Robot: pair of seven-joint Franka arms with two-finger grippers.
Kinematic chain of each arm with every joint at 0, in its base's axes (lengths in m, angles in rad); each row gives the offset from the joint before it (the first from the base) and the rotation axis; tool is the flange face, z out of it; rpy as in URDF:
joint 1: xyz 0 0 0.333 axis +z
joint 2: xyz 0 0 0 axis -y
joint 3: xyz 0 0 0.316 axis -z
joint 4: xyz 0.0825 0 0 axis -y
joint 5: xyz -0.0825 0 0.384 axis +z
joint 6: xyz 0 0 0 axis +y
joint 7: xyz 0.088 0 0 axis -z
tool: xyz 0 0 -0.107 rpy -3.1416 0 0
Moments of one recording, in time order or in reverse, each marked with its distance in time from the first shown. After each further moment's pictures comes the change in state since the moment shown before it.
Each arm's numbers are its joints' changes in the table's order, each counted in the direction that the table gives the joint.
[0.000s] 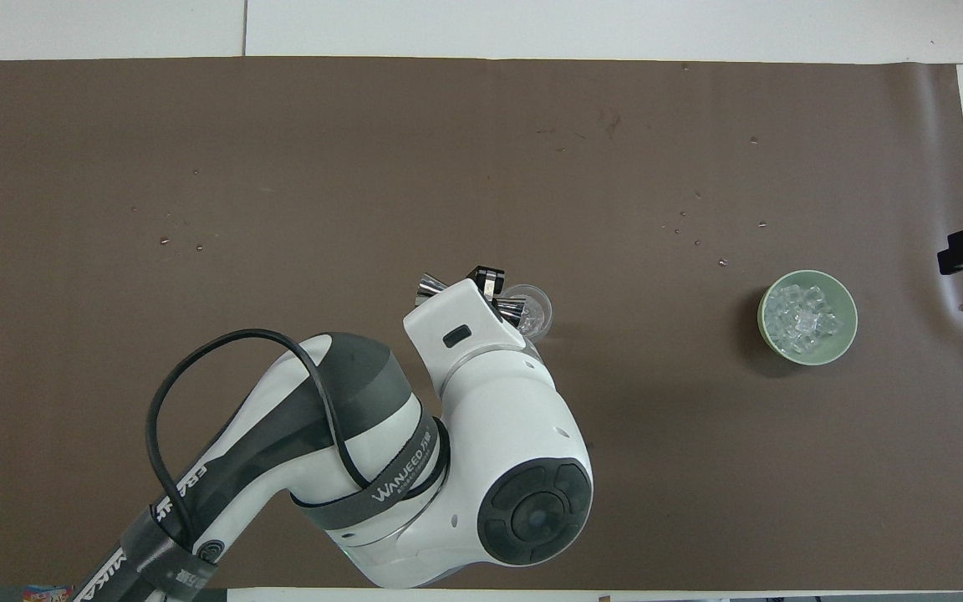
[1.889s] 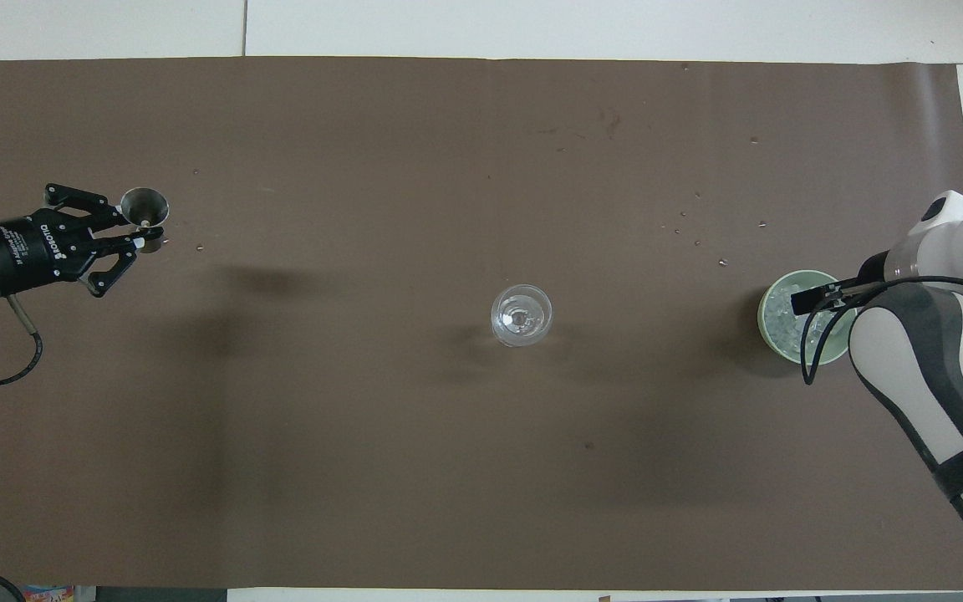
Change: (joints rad) left arm 1.004 0.038 -0.022 -0.280 -1.585 -0.129 1.308; right arm -0.029 -0.039 -0.019 -0.609 0.052 -0.670 -0.167
